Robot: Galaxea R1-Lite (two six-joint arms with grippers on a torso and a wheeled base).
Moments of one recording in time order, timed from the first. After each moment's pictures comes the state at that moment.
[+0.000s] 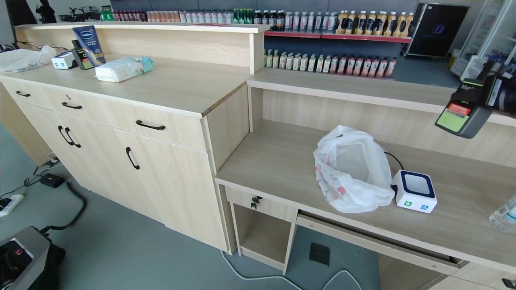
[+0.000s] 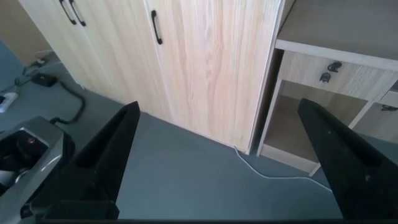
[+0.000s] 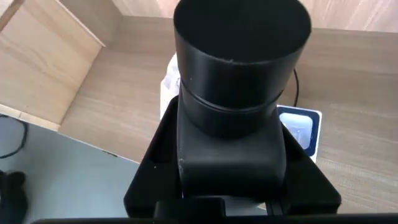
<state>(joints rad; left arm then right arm) 0.01 0.00 0.00 0.03 0.08 0.07 -0.21 1.54 -1.35 0.09 0.26 0.14</state>
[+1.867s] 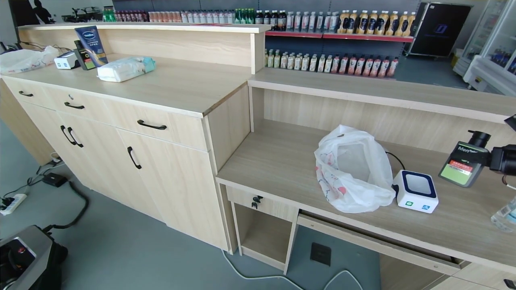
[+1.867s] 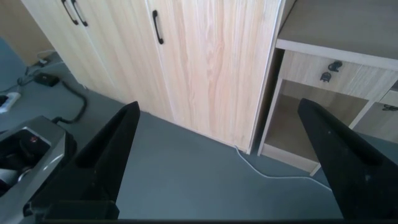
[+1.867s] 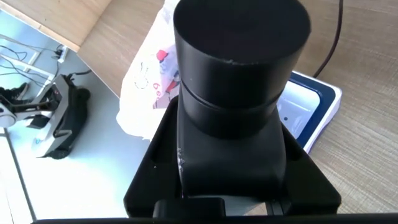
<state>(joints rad) 0.01 0.00 0.00 0.04 0.08 0.07 -0.60 2.03 -1.38 0.05 1.04 -0.27</state>
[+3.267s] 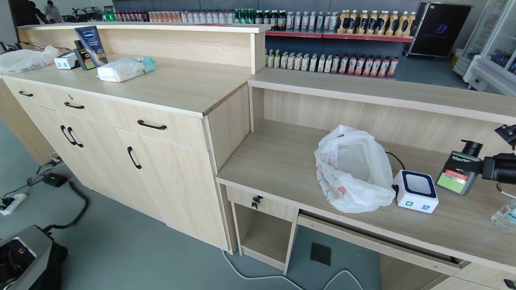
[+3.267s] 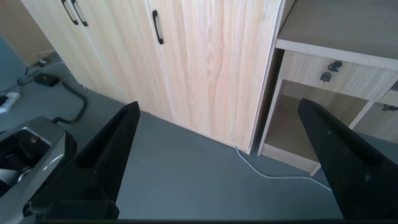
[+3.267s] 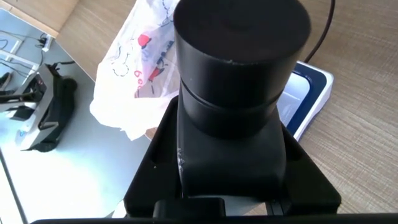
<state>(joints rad) 0.01 0.00 0.00 0.04 0.08 0.07 -0.60 2.09 -1.38 0.05 1.00 -0.34</state>
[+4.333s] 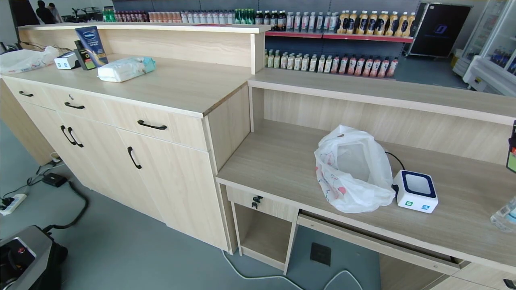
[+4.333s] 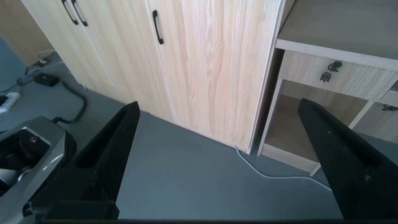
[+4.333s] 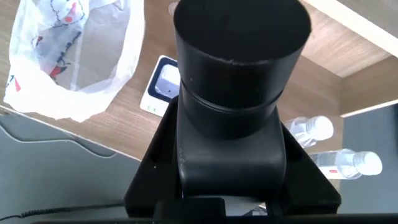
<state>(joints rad) 0.01 0.00 0.00 0.04 0.08 0.07 -0.40 1.34 -1.03 0.02 0.17 -0.46</state>
